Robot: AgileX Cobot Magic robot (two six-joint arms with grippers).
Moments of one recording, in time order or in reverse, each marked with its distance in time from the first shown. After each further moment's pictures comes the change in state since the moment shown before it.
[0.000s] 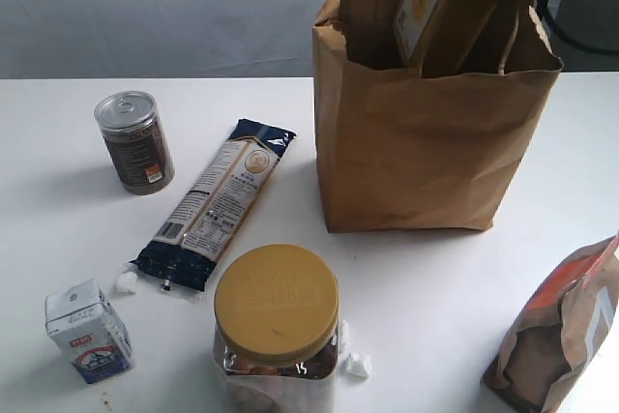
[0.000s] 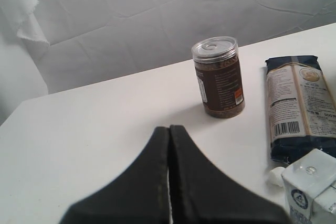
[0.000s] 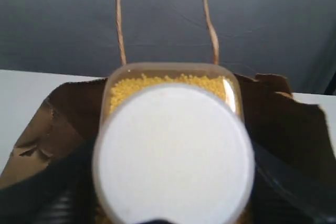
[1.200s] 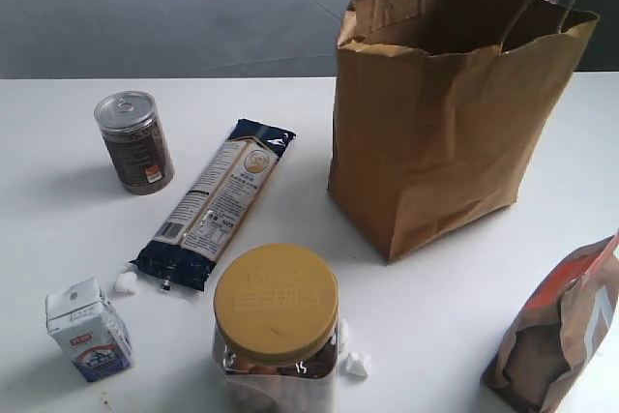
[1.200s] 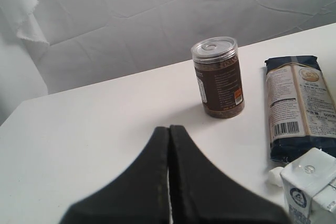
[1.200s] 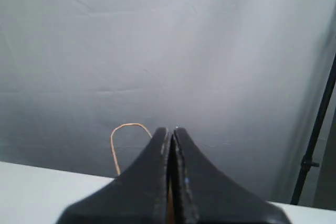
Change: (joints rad) left arm 0.000 0.000 0.000 0.000 0.000 0.000; right arm 0.000 -0.345 -0.058 -0.076 0.049 -0.062
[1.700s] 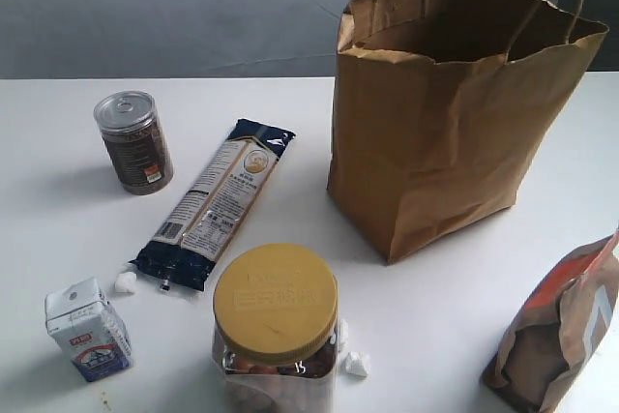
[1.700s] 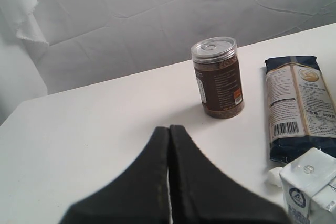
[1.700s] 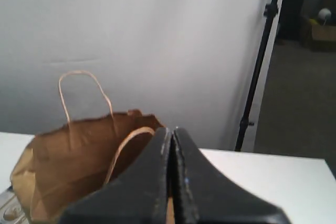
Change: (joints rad) left arm 0.000 0.000 0.000 0.000 0.000 0.000; right arm 0.000 -0.328 0.268 -0.116 0.155 0.032
